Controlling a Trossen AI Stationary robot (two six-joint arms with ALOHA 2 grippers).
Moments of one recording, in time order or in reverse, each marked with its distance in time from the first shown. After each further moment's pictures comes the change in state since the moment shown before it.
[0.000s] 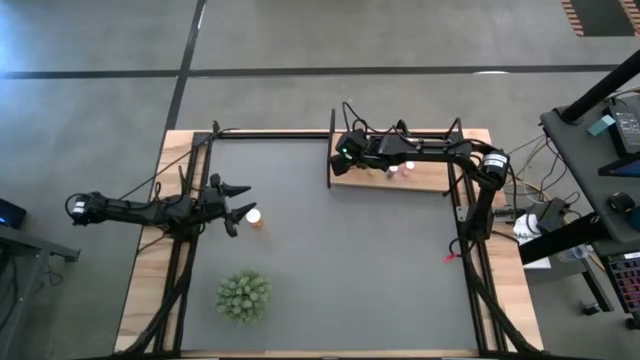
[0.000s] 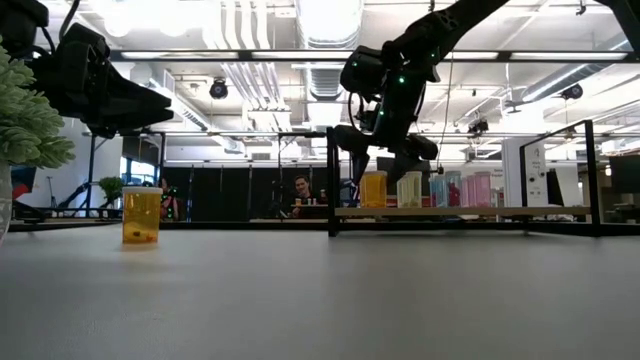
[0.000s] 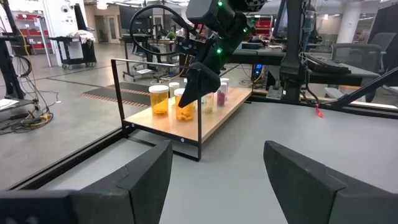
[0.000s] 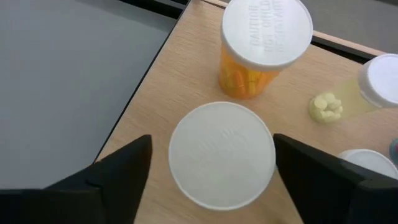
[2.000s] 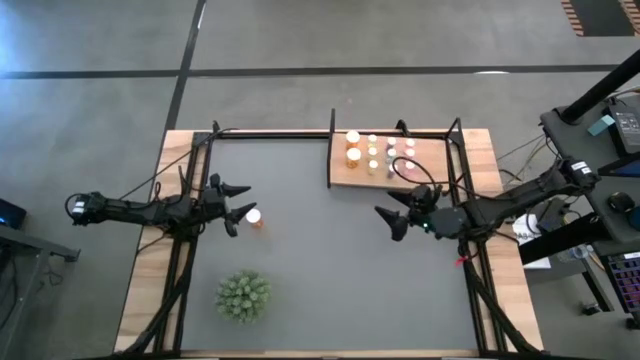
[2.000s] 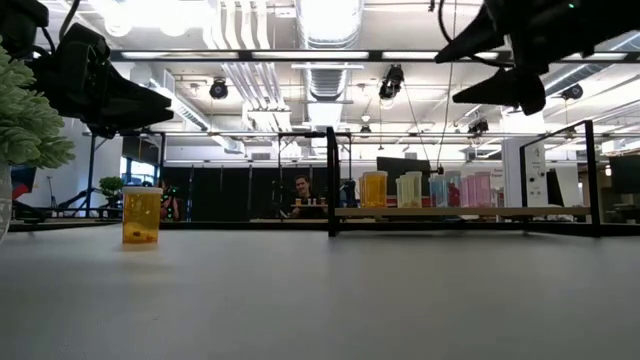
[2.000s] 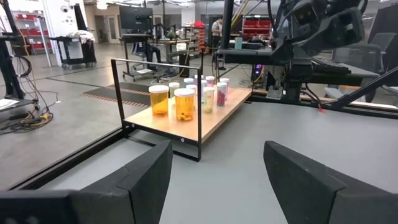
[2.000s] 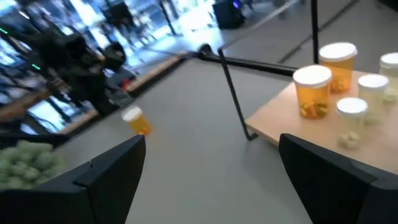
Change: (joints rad) left arm 0.000 0.000 0.000 0.000 0.000 0.000; right arm 0.720 -0.887 -0.868 0.679 0.429 -0.033
